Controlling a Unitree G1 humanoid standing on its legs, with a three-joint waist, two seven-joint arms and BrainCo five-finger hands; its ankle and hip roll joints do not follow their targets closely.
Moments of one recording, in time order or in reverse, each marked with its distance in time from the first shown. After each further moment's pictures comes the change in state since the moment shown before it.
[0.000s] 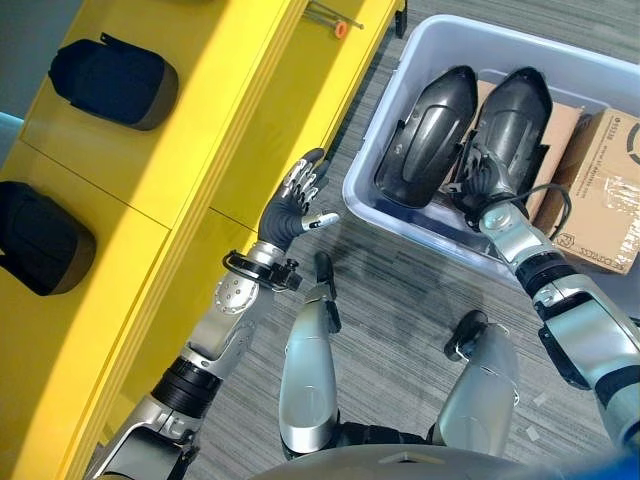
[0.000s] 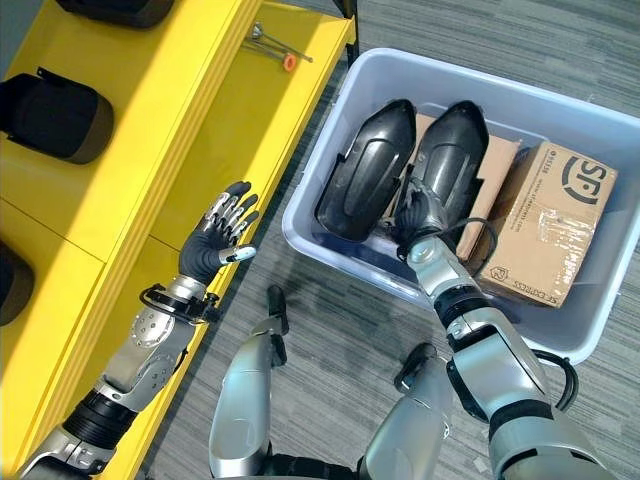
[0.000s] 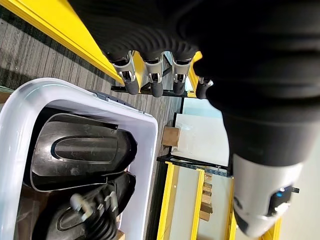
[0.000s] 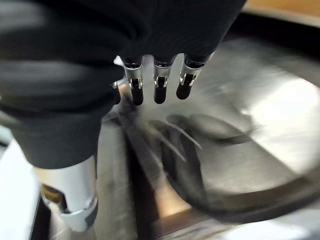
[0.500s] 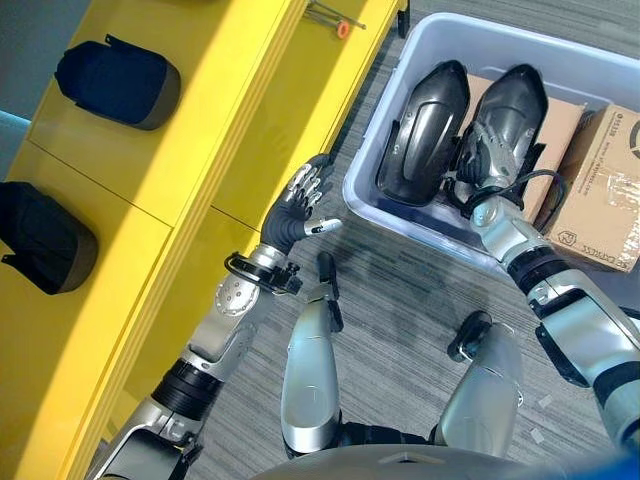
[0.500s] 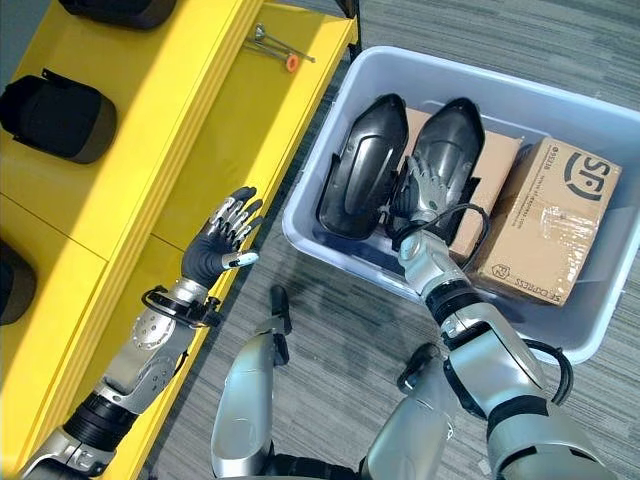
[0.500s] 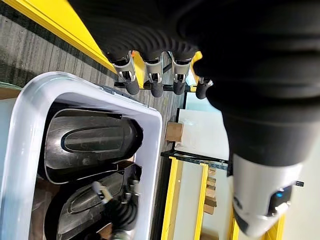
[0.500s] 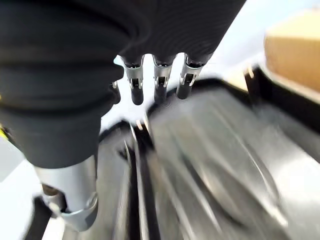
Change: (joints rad) left arm 0.010 -0.002 -0.009 0.002 0.001 0.006 -0.025; right arm 0.009 -0.014 0.030 -0.139 -0.208 0.042 -0.254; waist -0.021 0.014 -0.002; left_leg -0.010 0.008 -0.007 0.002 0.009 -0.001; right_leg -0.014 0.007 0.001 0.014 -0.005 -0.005
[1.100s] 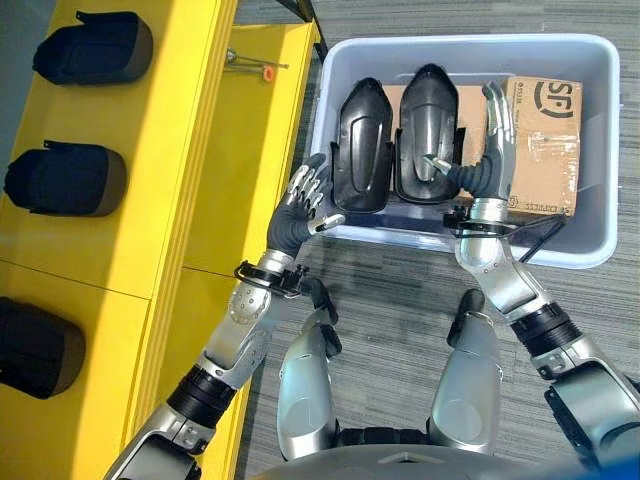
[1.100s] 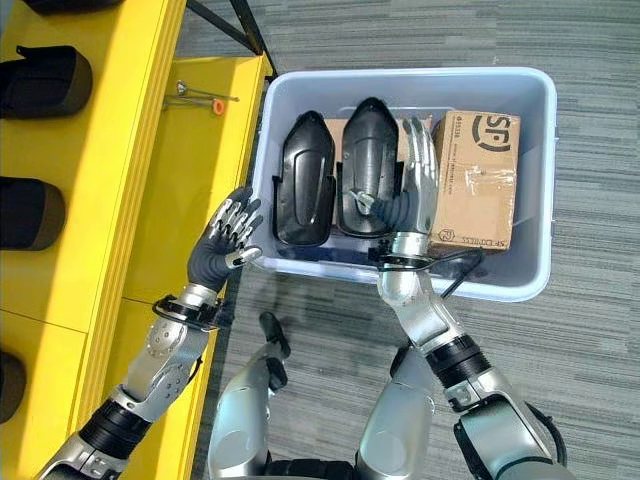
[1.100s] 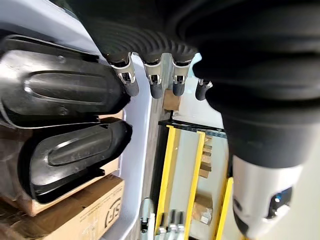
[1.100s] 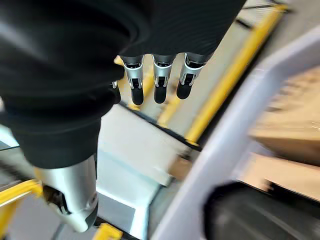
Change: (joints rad) left arm 0.043 -0.071 -0.029 -0.005 0.003 -0.043 0.105; right arm 0.351 0.044 -0.168 -0.451 0.116 -0.233 -0.185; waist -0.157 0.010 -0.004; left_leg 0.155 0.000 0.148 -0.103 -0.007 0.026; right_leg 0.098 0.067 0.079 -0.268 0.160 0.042
